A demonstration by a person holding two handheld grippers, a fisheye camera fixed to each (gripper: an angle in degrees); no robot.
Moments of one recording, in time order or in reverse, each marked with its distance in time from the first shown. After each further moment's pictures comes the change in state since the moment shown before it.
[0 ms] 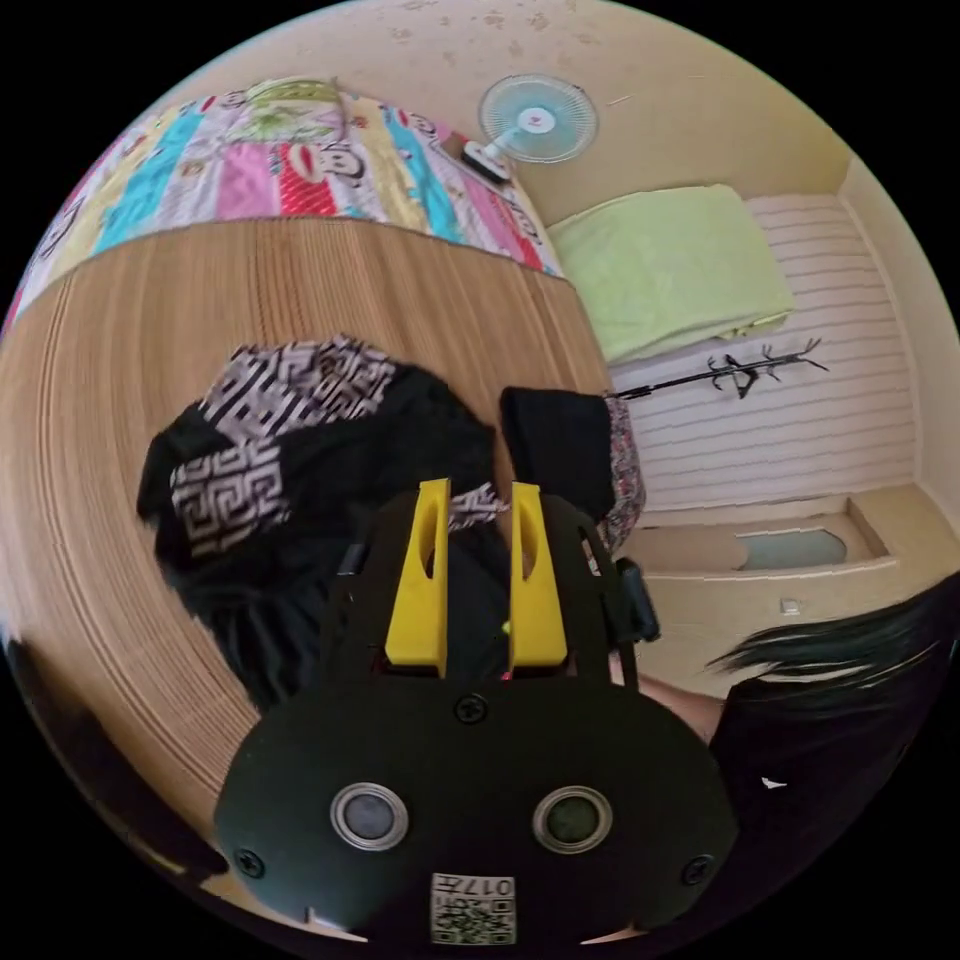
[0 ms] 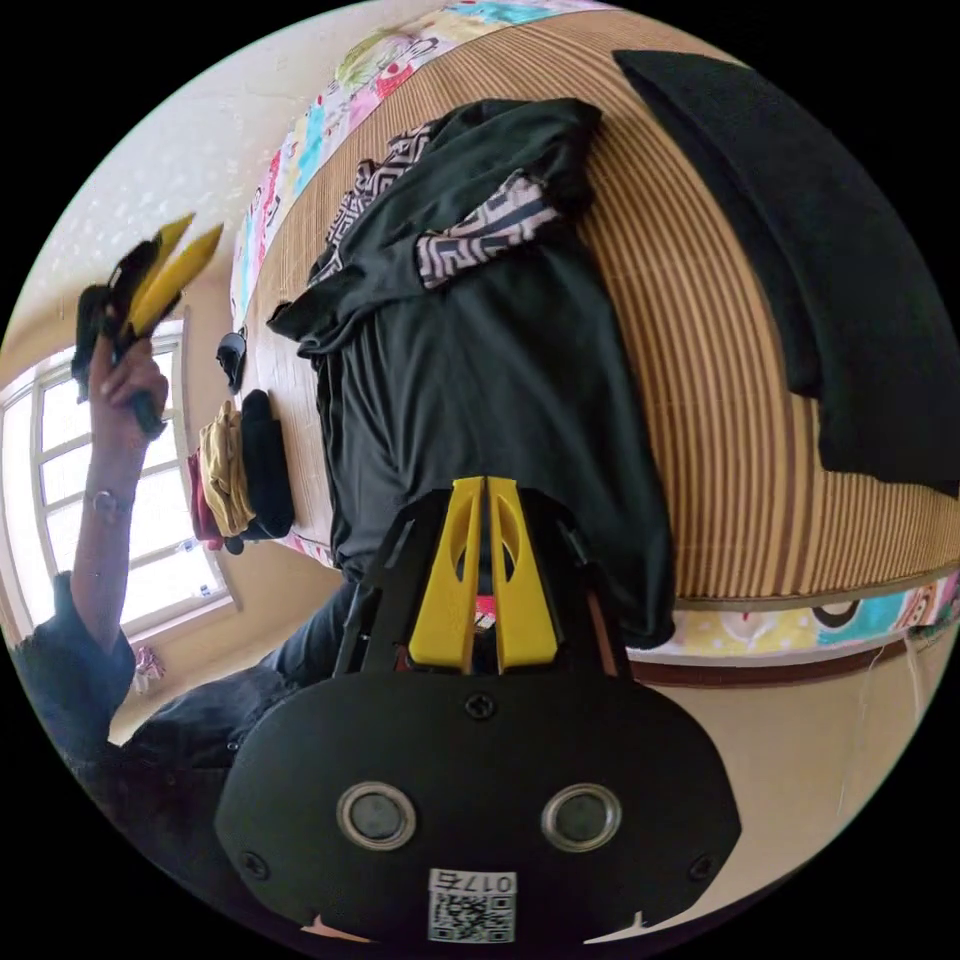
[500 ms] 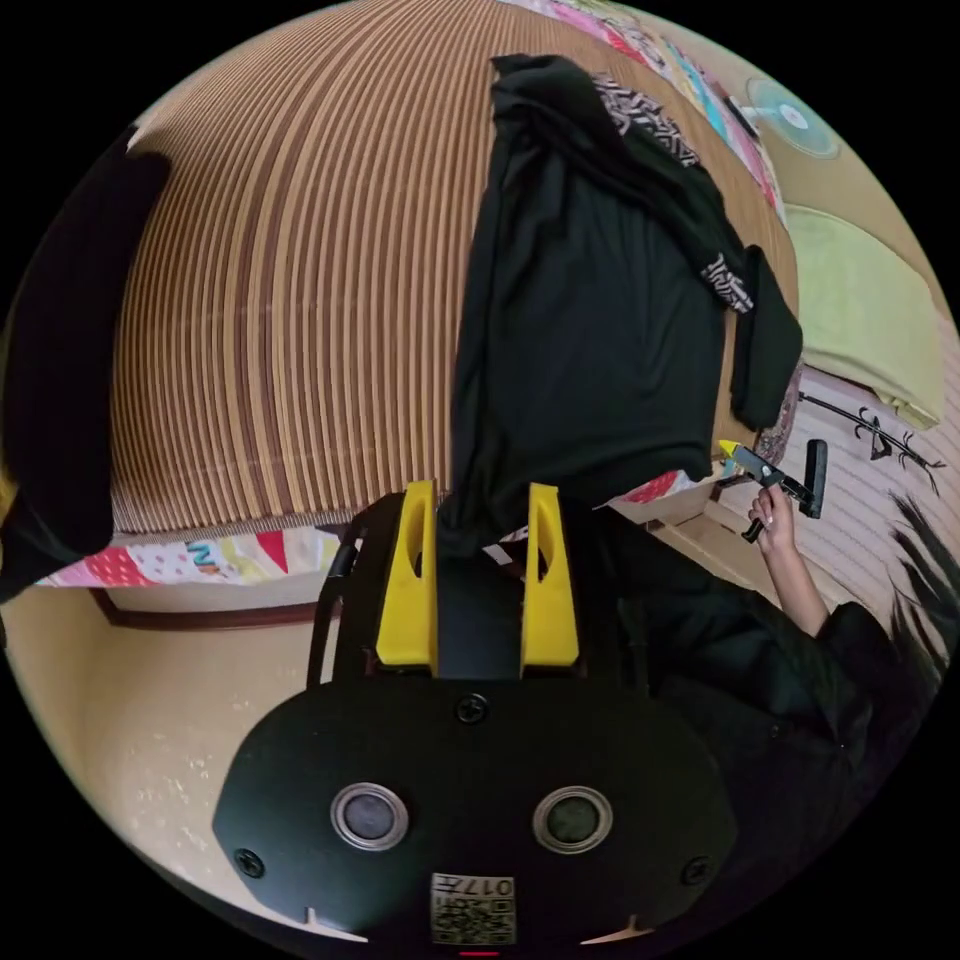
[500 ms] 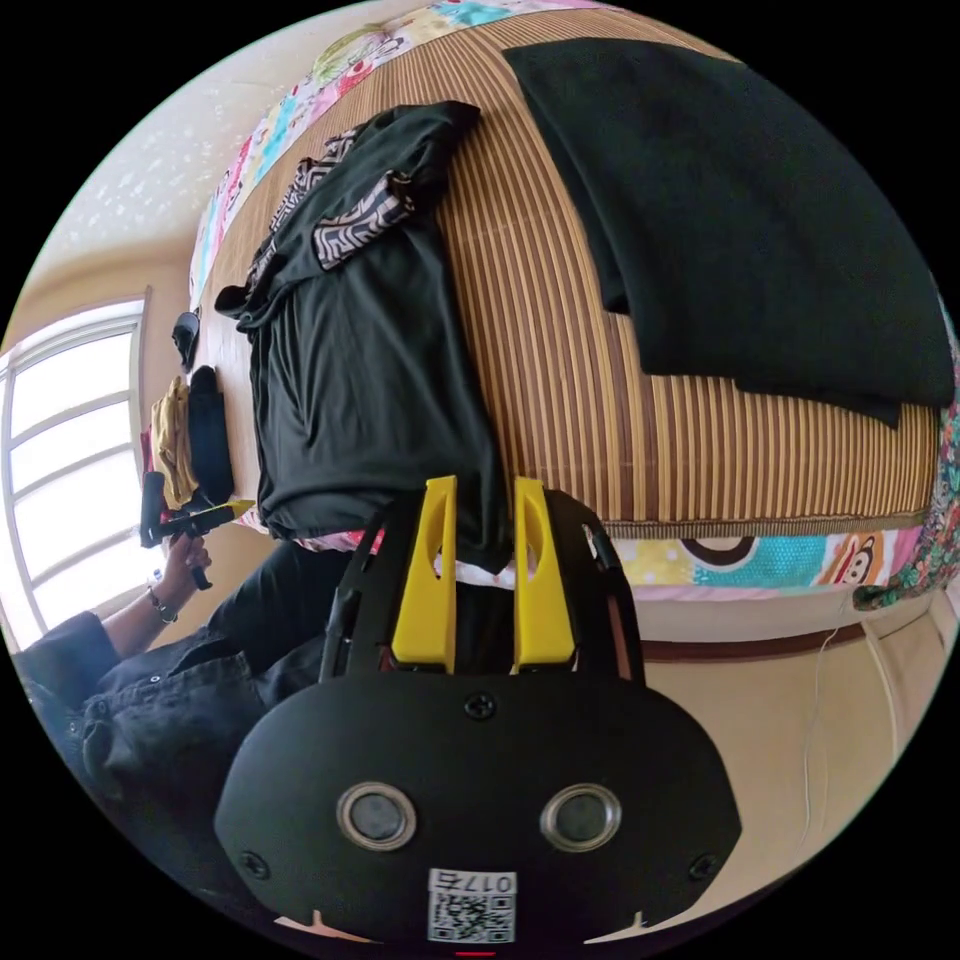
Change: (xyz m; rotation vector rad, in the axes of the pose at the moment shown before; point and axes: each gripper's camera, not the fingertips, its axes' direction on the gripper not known) left arm -0.138 0.269 -0.019 -0.286 -0.176 -0.423; right arm 0.068 0.048 -0.045 -0.072 0.137 -0.004
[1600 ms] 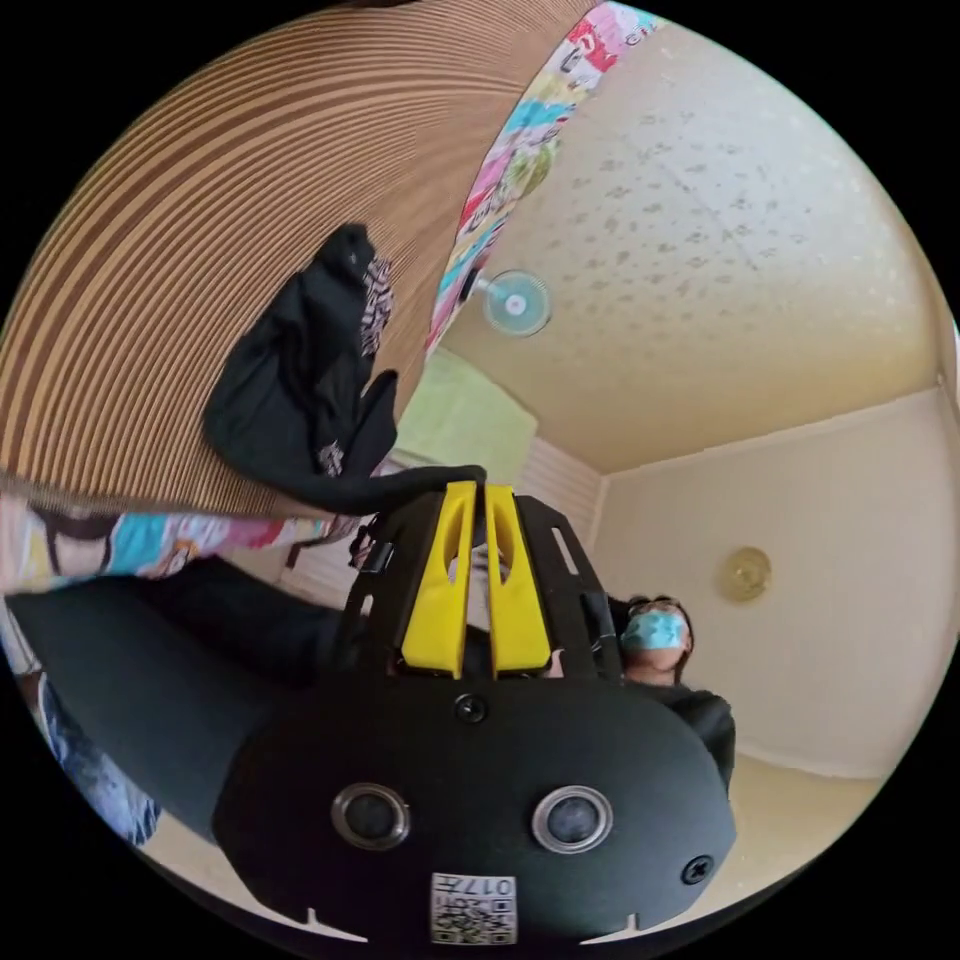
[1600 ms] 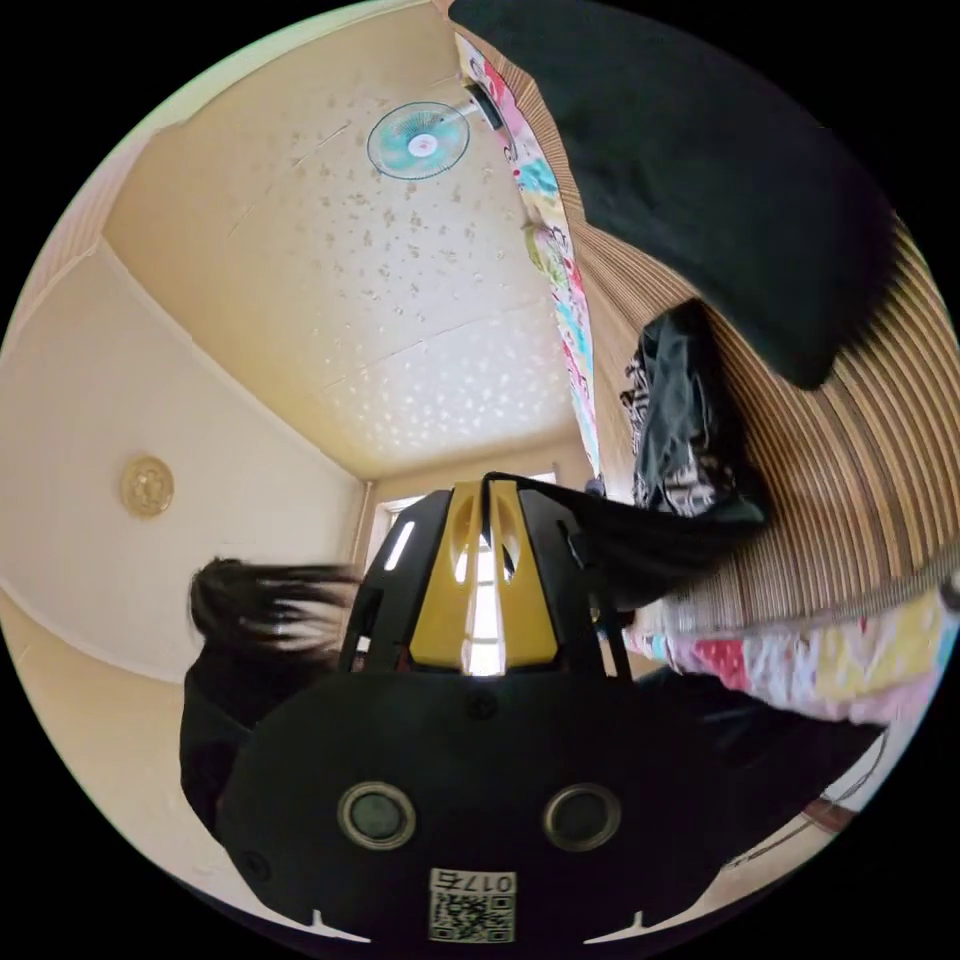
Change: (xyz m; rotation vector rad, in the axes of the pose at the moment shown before) left arm -0.168 -0.069 -0.242 0.313 1.432 -0.098; right arm 0.136 0.058 -0.087 0.481 -1.408 0.042
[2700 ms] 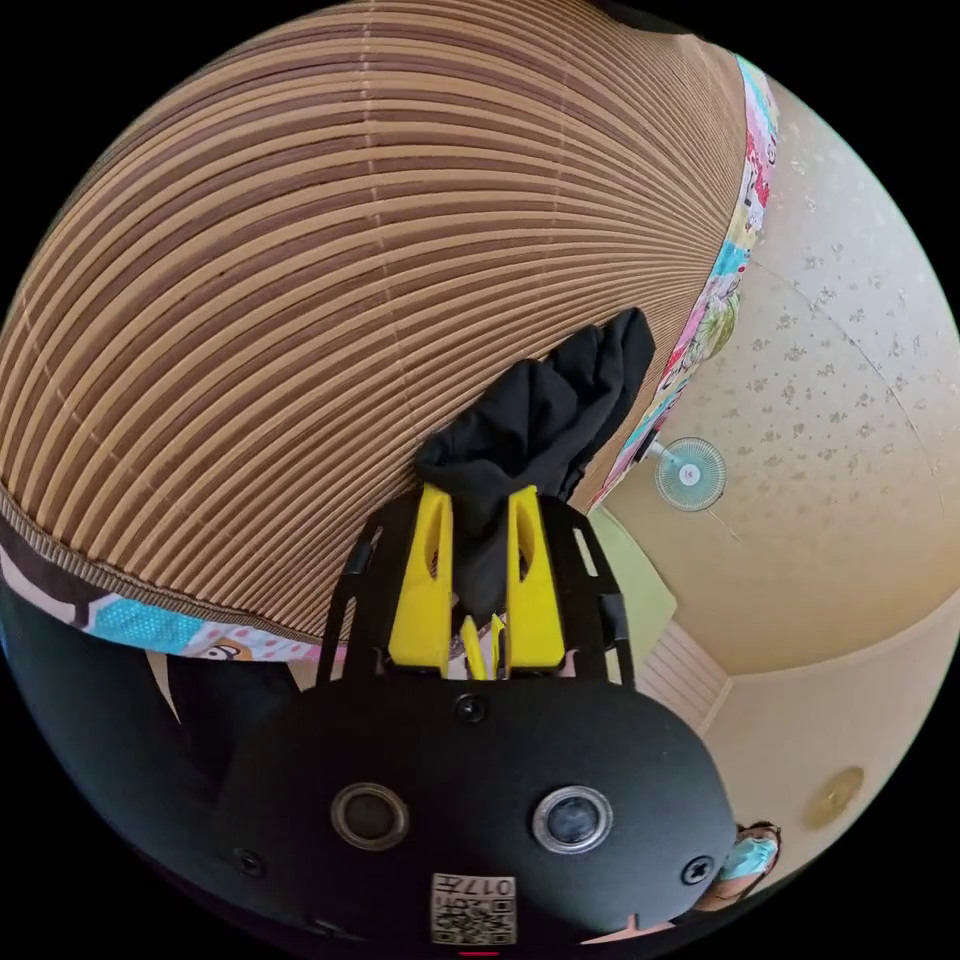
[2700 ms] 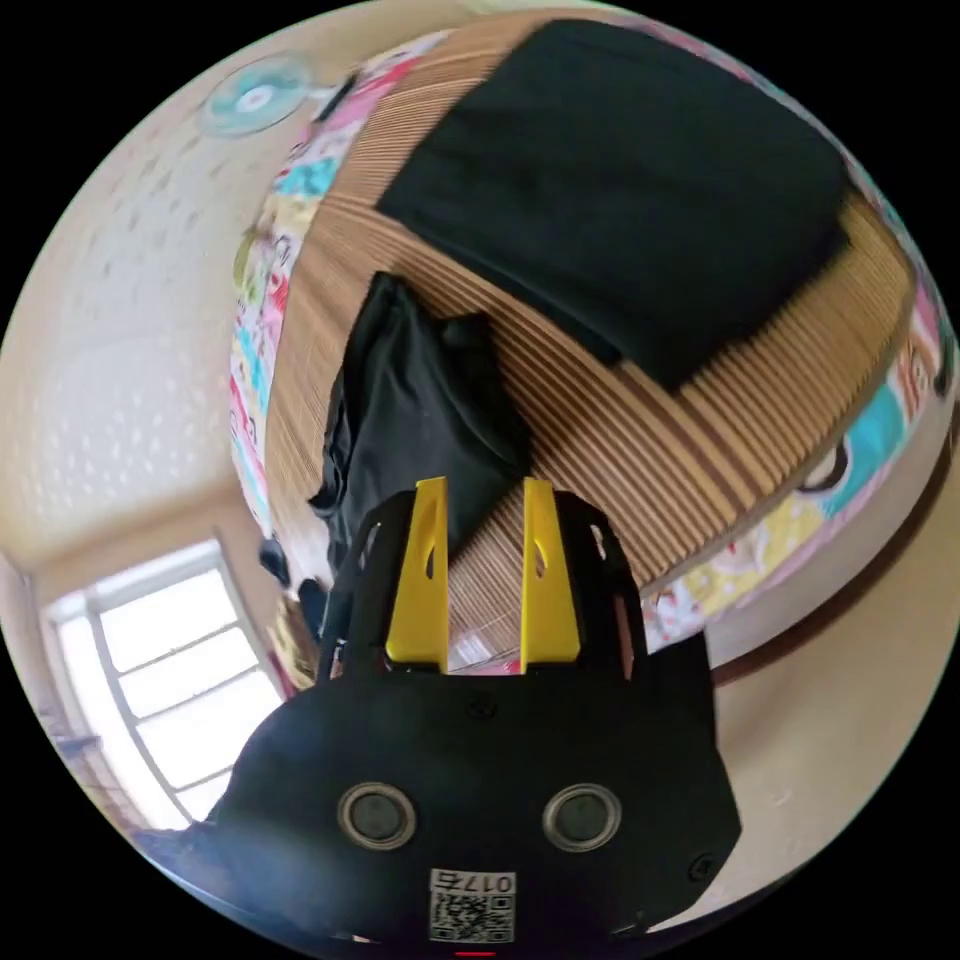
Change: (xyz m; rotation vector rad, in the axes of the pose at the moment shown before) left arm -0.099 -0.083 0.078 0.400 -0.456 -0.283; right arm 0.057 0.079 0.142 0.194 1.062 0.222
